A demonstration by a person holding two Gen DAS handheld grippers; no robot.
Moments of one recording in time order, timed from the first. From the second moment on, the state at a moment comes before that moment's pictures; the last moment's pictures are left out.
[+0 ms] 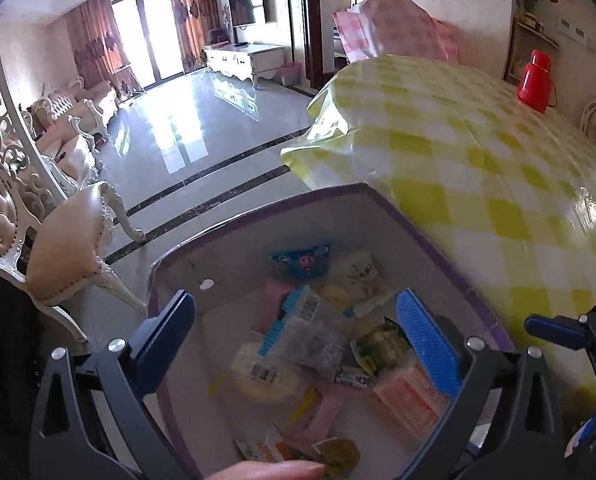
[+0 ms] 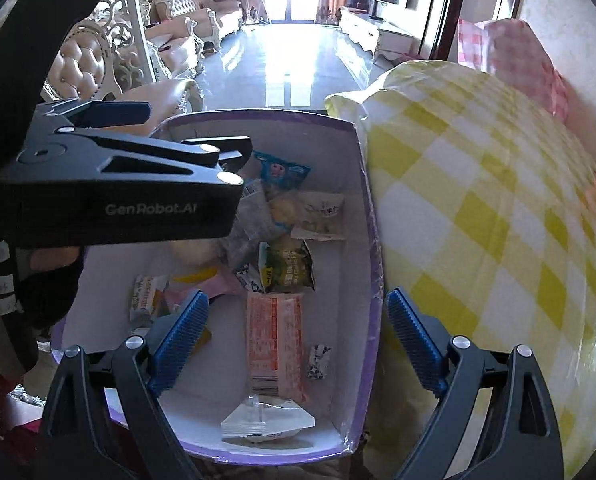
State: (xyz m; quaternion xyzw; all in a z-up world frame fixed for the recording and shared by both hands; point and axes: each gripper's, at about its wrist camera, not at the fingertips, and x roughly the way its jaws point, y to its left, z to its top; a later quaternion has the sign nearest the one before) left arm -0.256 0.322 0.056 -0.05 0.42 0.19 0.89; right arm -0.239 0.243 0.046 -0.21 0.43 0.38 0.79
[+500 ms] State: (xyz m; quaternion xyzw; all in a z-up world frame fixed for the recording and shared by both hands) left arm -0.252 0.323 0.047 -0.06 0.43 0.19 0.88; right arm -0.234 0.245 0.036 -0.22 0.44 0.37 0.79
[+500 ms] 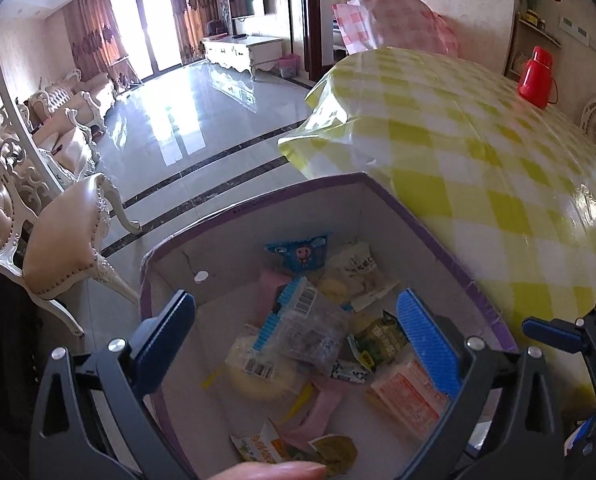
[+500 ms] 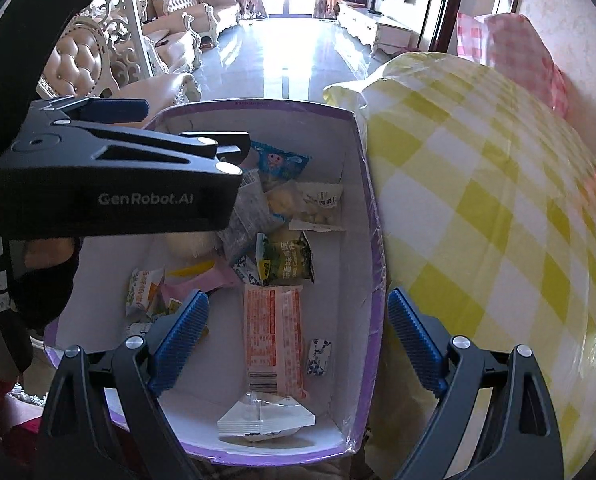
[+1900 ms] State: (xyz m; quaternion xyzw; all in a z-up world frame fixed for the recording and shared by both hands) left arm -0.246 0.334 0.030 -0.08 0.46 0.19 0.87; right arm -0.236 0.247 0.024 -0.22 0.45 0.37 0.78
